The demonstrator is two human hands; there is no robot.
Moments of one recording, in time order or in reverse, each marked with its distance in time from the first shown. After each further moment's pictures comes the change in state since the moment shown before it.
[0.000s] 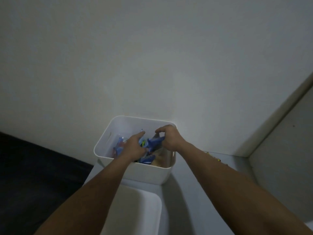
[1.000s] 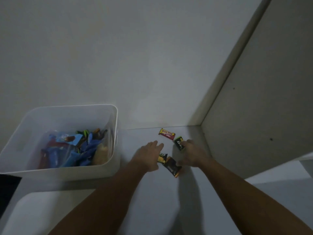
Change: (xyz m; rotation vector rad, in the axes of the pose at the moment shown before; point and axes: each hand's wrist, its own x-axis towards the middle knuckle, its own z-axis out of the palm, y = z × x) left_hand 0.002 0.055 0.252 0.826 -0.578 0.527; right_hand -0.135 0.264 -0.032 -0.181 -0.139 0.562
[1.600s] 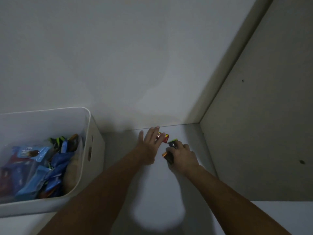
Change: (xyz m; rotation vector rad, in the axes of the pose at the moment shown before) left_hand 0.111 -0.012 0.035 0.375 0.074 0.052; right_hand 0.064 0.023 0.049 -0.157 0.157 -0.156
